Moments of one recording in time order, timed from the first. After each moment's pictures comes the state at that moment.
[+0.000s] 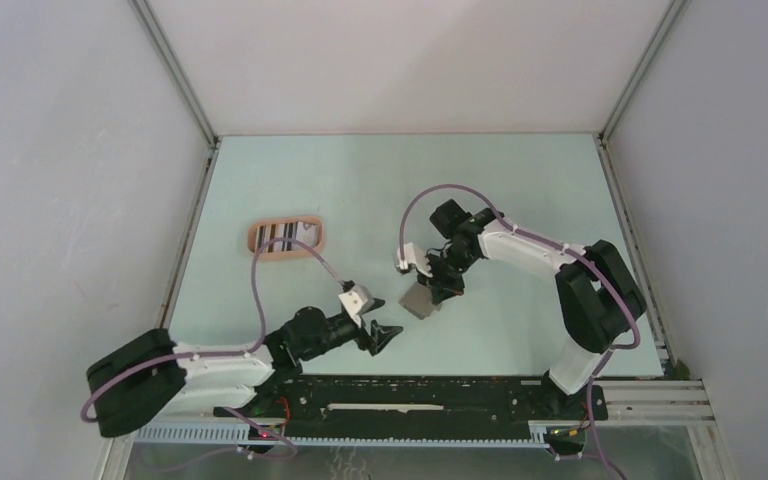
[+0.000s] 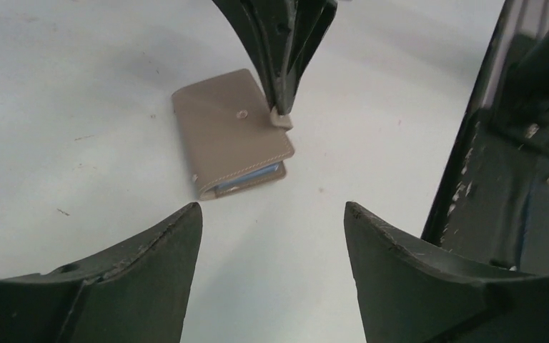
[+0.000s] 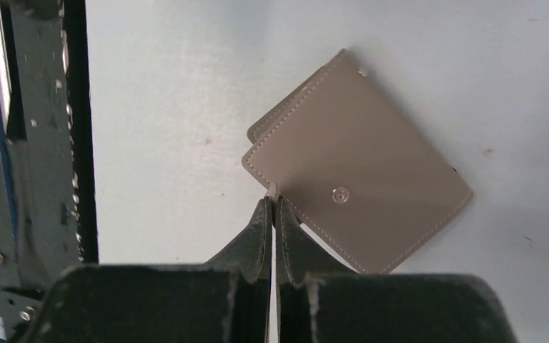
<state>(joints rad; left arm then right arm) -0.98 1.00 0.07 0.80 0.05 -0.17 0.63 1.72 1.19 -0.82 -0.61 -0.89</state>
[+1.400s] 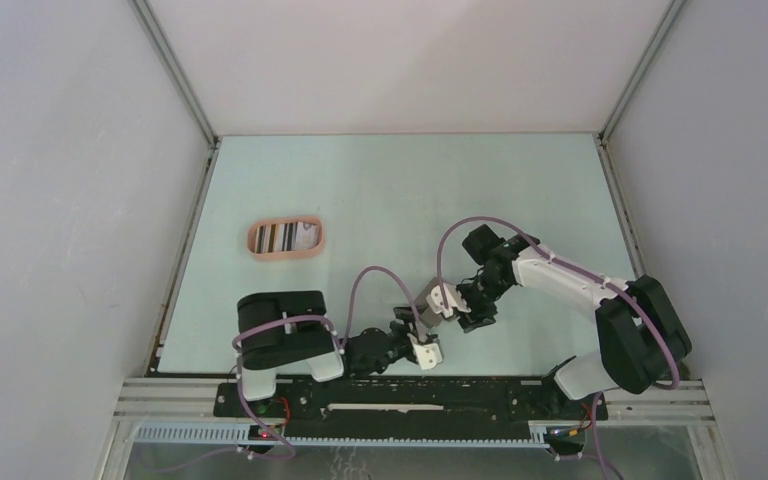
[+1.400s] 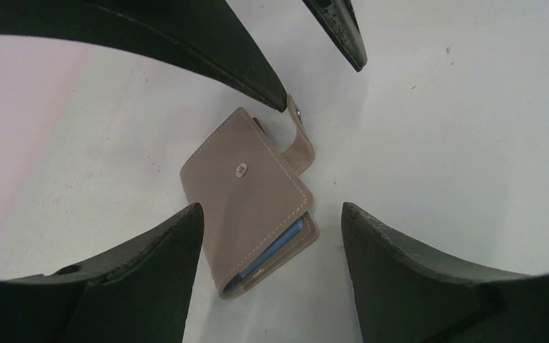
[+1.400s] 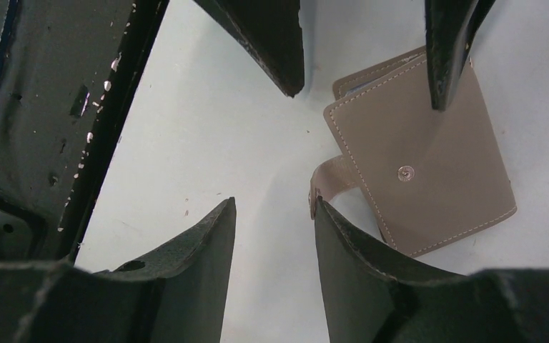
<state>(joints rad) -1.31 1.86 0.31 1.37 -0.24 0.57 0.57 1.45 0.87 -0.90 -0.64 -1.43</state>
